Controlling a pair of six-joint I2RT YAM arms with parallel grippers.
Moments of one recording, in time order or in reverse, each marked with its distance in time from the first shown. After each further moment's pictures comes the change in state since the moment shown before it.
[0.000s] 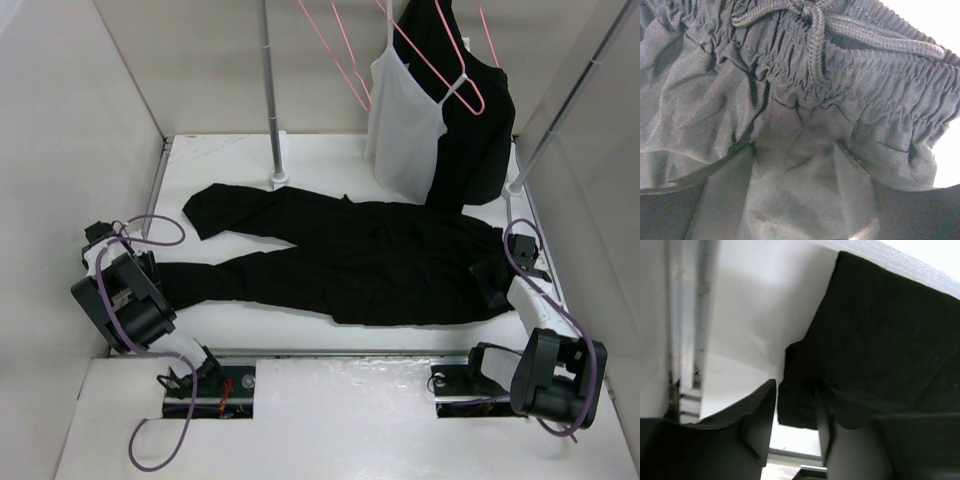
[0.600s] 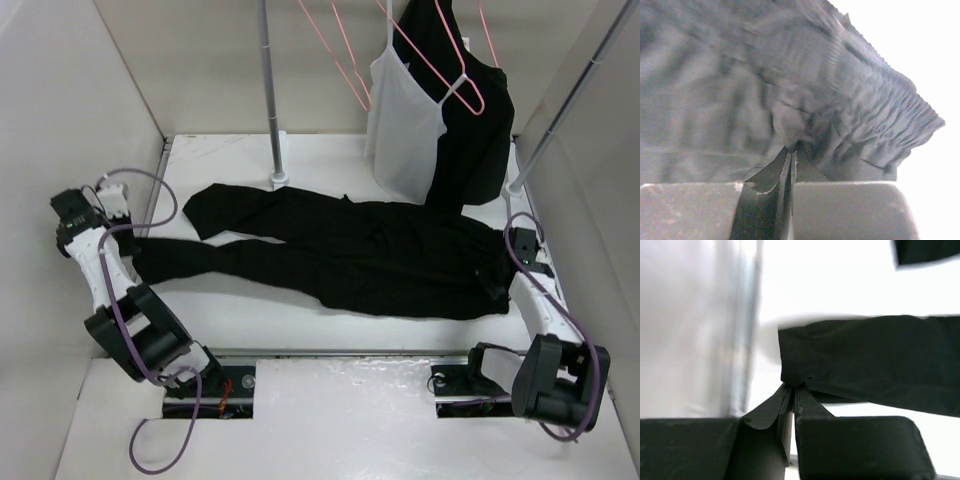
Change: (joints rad) left arm -0.003 -0.150 0.185 -0.075 0.176 0.122; right arm 0.028 0.006 0.033 -0.047 0.055 -0.003
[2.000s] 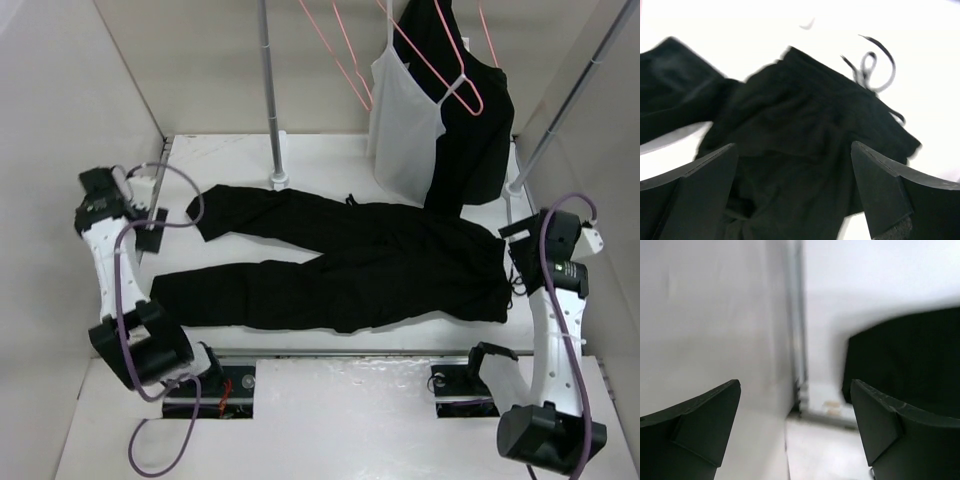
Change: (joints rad) left arm -0.154 -0.108 0.108 -0.136 -0.309 0.232; right arm -0.047 -0.273 0.339 -0.298 0.145 -0.014
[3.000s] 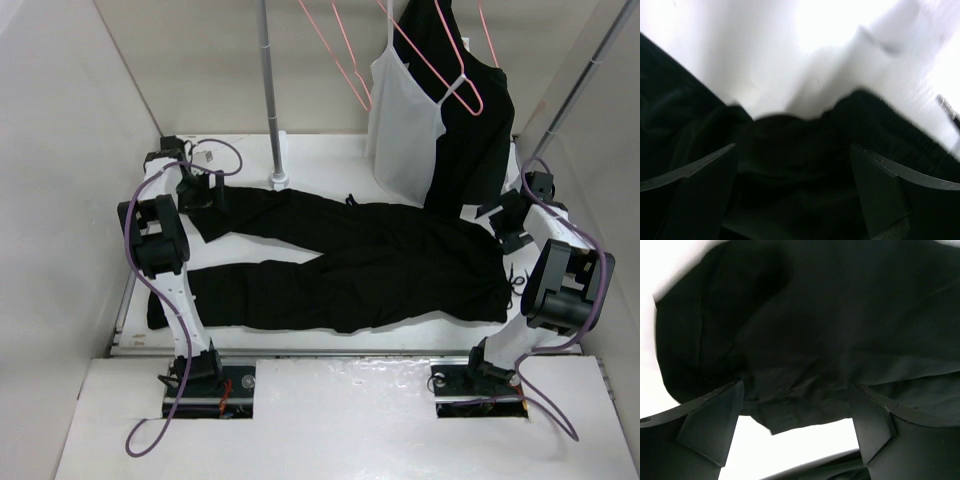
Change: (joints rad) left arm -0.346 0.863 0.574 0.037 0.348 -0.541; right arm -0.043 0.806 0.230 0.305 -0.291 -0.087
